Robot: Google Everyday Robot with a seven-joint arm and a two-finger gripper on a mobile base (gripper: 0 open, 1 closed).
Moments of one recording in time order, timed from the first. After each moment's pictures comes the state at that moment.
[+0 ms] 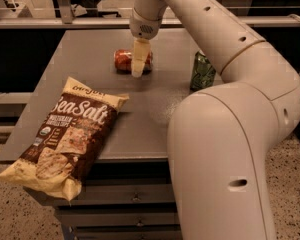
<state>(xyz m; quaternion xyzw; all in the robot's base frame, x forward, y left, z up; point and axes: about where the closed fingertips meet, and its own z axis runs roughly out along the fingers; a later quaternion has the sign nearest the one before) 0.734 0.028 0.878 -0.71 0.67 0.03 0.19</state>
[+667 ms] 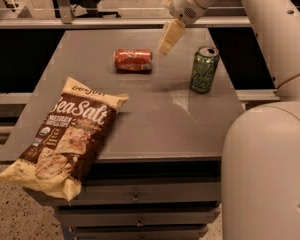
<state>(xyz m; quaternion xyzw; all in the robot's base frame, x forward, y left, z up) 0.735 -0.050 0.946 -0.64 0.67 0.11 0.35</state>
